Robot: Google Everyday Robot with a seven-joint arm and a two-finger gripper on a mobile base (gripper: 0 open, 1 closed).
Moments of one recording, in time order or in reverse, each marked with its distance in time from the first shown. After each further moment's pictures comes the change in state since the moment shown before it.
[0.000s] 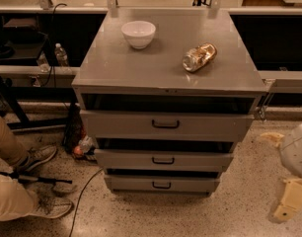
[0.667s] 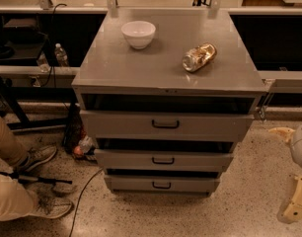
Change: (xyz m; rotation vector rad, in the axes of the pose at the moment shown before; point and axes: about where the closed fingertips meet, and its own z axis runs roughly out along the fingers) arm -0.004 0.005 -0.027 0.008 -0.001 0.024
